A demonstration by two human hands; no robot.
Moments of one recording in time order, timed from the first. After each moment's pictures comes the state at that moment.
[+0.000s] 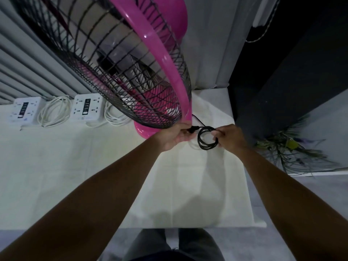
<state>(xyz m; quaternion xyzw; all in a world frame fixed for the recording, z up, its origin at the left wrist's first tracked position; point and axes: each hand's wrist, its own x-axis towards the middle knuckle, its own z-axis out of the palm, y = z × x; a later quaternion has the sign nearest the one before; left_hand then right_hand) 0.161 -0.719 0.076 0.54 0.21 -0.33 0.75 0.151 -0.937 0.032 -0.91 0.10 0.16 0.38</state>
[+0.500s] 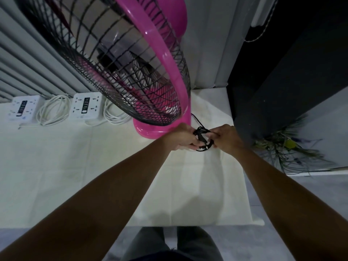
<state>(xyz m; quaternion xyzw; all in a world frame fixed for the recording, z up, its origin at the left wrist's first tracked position) 0.153 -0.746 0.073 0.72 0.12 -0.39 0.56 0.144 -0.928 0.043 -0.91 0.05 0.18 0.37</state>
